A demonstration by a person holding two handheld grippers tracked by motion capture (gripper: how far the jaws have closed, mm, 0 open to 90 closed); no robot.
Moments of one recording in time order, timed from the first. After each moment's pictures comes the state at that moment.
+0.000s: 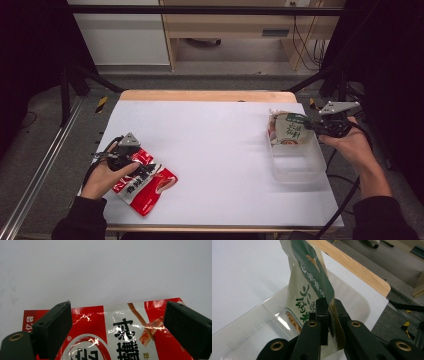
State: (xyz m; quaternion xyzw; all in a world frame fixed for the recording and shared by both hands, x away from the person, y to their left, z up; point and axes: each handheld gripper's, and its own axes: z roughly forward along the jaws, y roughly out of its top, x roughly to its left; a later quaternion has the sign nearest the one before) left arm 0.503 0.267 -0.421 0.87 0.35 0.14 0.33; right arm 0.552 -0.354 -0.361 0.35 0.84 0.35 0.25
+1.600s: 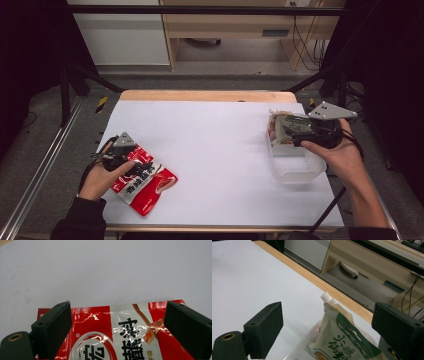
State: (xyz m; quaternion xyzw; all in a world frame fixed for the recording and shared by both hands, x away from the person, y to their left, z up) left arm 0.497 0.275 -0.415 0.86 0.35 0.16 0.34; right arm 0.490 -0.278 -0.311 0.33 0.78 0.40 0.34
